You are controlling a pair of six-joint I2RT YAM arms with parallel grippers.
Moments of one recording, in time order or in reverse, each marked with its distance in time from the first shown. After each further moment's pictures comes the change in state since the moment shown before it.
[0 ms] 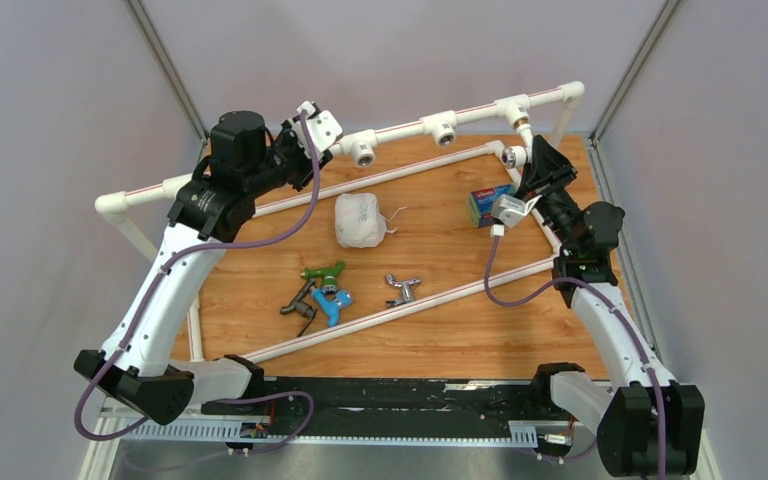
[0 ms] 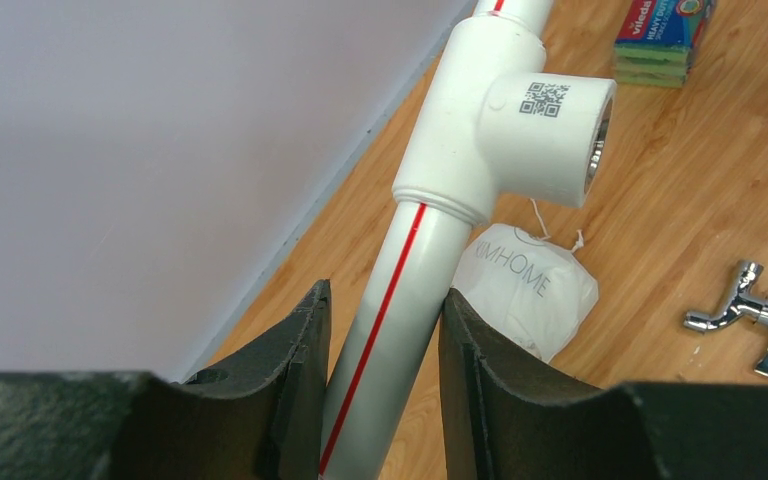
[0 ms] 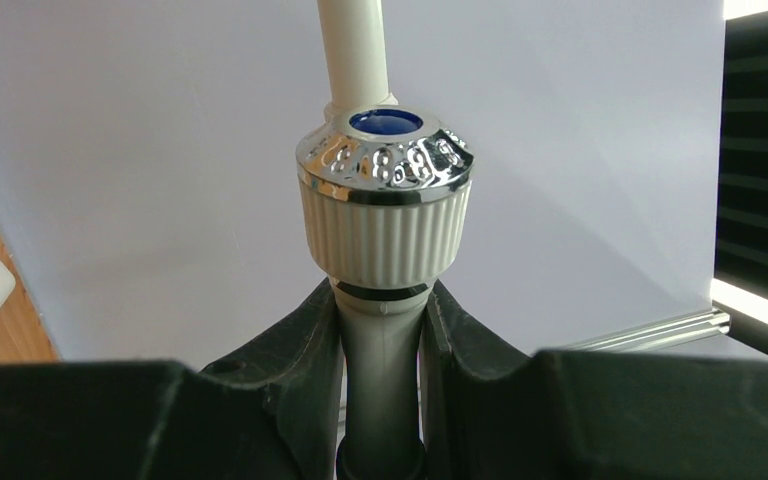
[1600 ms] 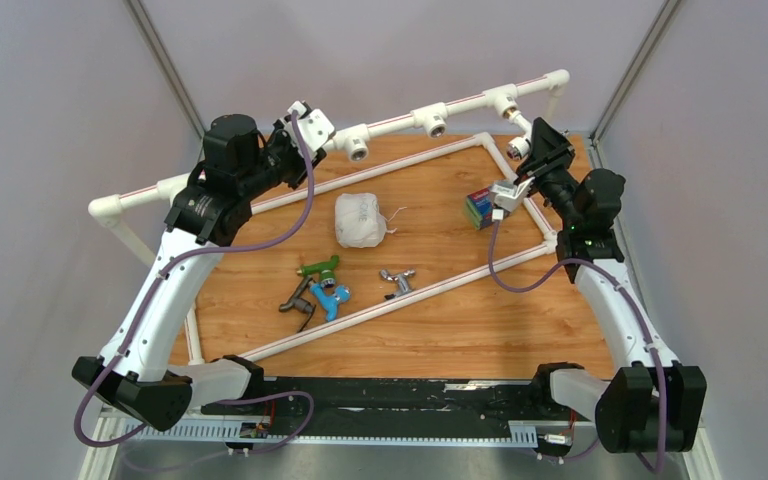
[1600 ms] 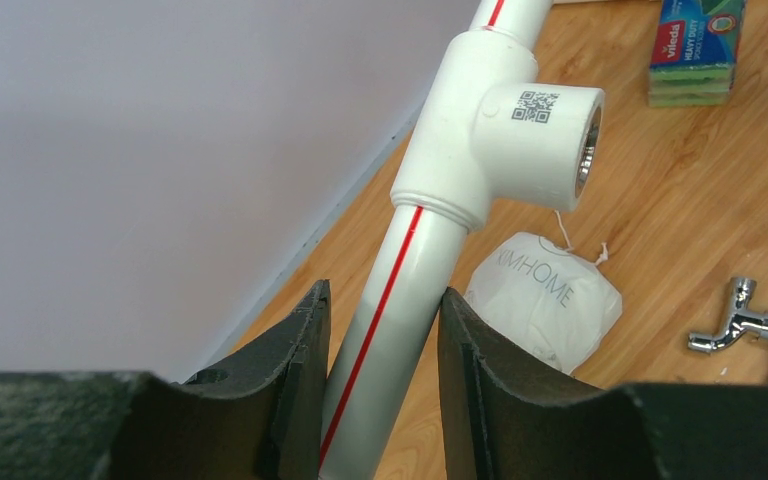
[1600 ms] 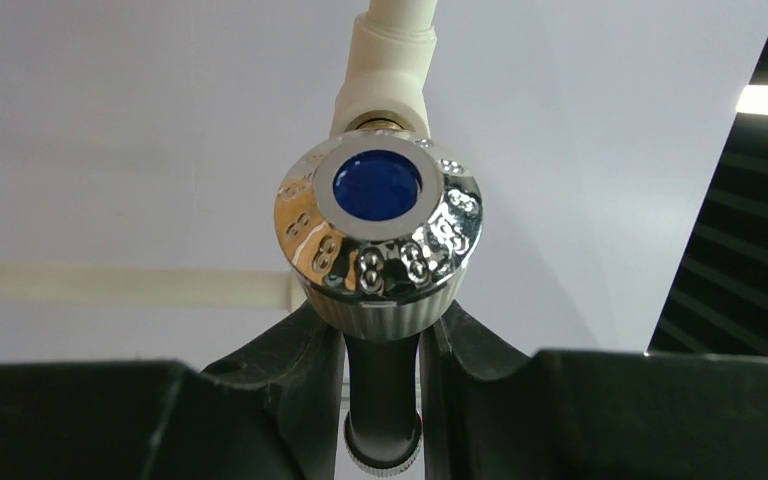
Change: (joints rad) left arm 0.023 -0.034 -0.058 0.076 0.001 -0.007; right arm -0.004 0.098 0.182 -0.244 0.025 -0.349
